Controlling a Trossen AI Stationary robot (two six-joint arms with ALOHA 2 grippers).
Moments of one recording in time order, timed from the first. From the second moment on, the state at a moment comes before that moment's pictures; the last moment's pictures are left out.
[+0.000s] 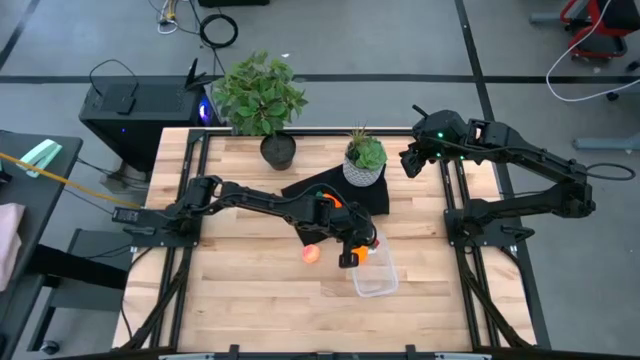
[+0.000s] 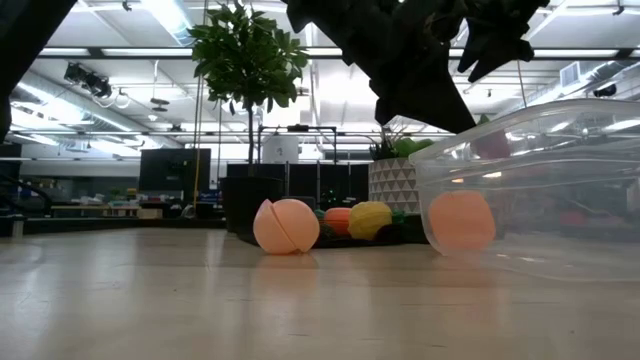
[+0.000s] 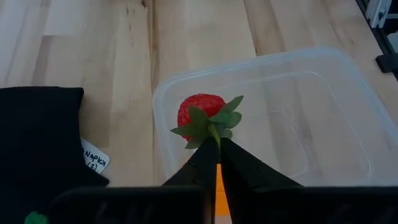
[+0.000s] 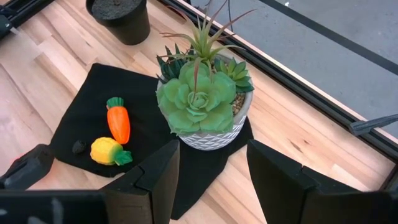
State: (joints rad) left arm -0.10 2.14 1.74 -0.35 0.04 -0.08; right arm -0.40 1.01 1.20 -1.05 0.19 0.39
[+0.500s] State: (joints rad) left arm -0.11 2.18 1.74 -0.33 0.05 -0.07; right arm -0.40 1.01 1.20 -1.05 0.19 0.39
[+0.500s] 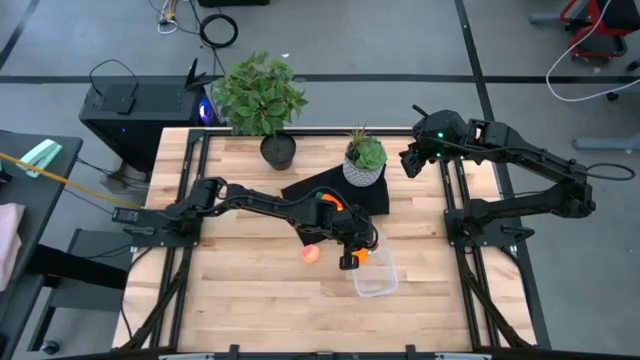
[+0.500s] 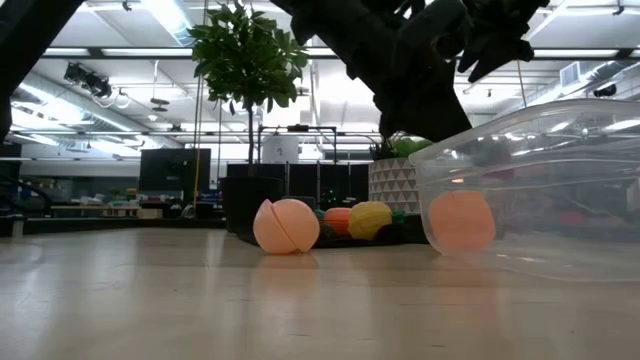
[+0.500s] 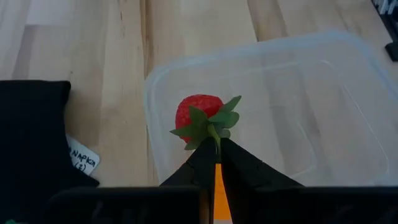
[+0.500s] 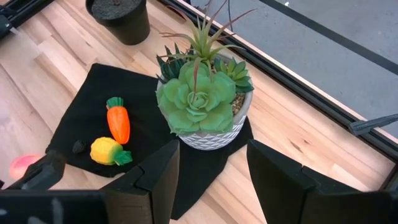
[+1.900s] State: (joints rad) left arm -0.05 2.04 1.73 -0.58 0.04 -0.11; right arm -0.40 1.01 1.20 -1.06 0.19 0.39
